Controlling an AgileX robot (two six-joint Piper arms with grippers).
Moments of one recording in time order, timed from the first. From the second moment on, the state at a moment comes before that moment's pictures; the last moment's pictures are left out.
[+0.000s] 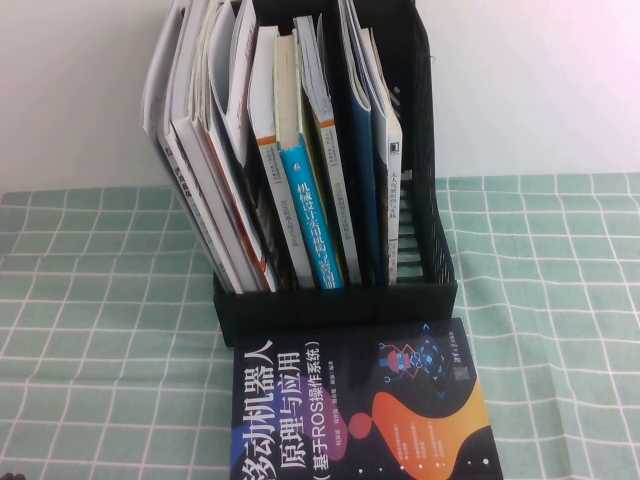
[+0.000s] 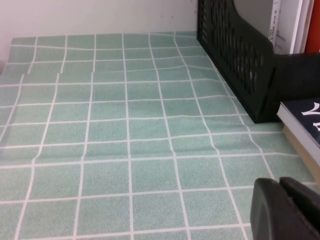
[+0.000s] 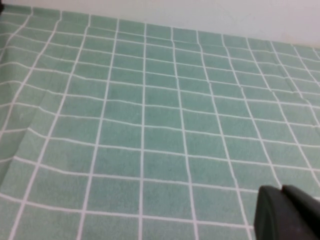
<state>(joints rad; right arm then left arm) -0.12 -0.01 0.03 -0.08 0.42 -0.12 -0.19 -0.01 0.02 0.03 0.38 -0.13</state>
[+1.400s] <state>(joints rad) -0.02 -0.01 0.03 -0.08 0.42 -0.06 -0.19 -0.01 0.02 0.03 0.38 -0.13</state>
